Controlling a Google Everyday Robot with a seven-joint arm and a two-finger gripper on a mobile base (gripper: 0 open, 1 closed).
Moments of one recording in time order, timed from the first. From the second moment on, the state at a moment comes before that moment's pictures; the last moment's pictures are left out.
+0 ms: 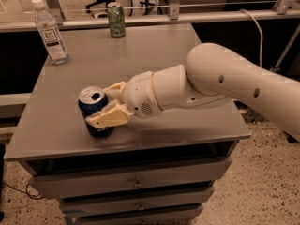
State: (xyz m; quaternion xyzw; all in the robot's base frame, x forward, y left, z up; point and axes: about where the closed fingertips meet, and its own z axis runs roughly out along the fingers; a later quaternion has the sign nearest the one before) arm 0.460 0.114 0.880 -0.57 0.61 0.38 0.41
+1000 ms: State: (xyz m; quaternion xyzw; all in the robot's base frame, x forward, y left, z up) arm 0.549 0.033 0.904 -0.55 0.64 0.29 0.44
